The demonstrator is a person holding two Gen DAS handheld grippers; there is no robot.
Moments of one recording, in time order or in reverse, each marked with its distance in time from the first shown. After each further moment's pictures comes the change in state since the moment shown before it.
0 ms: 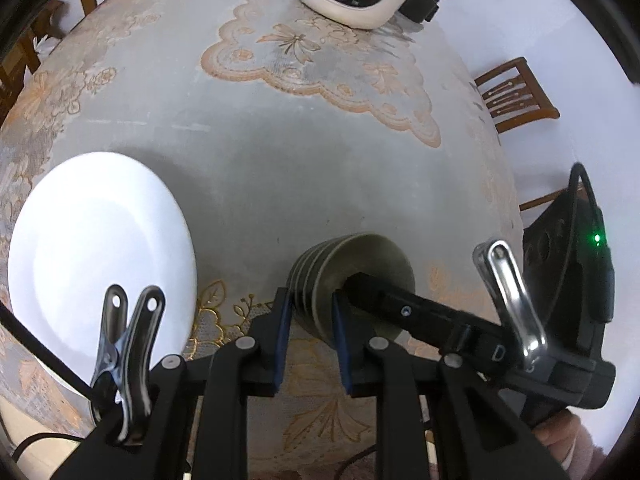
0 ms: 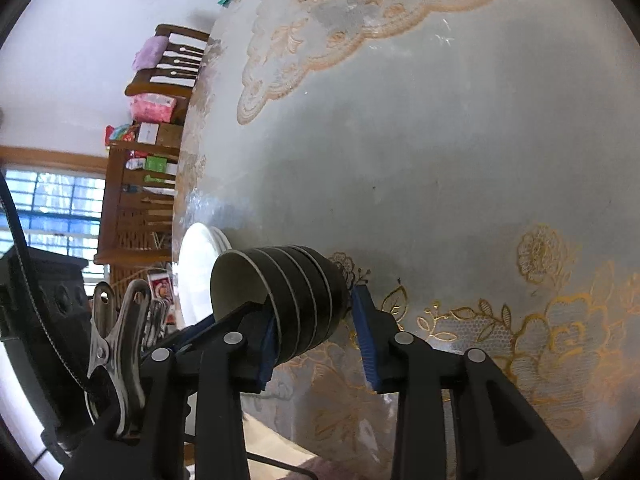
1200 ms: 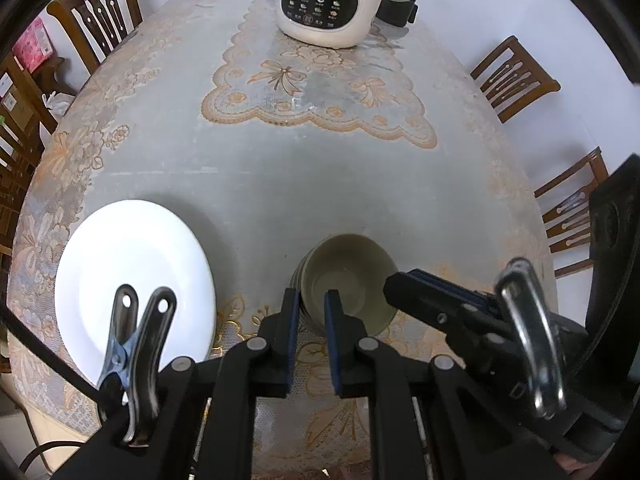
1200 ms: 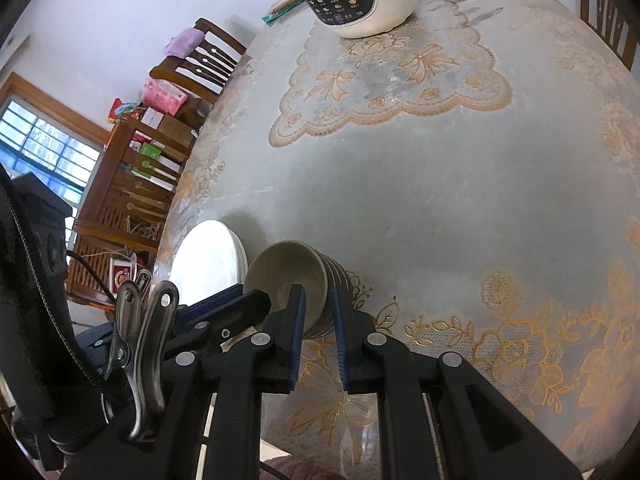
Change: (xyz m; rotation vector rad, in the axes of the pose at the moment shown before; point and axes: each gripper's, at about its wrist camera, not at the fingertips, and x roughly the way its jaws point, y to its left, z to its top) left arm -0.020 -0.027 -0.009 0.138 -0.091 0.139; right arm -0.041 0.048 -0.018 -0.240 -0.154 -0.152
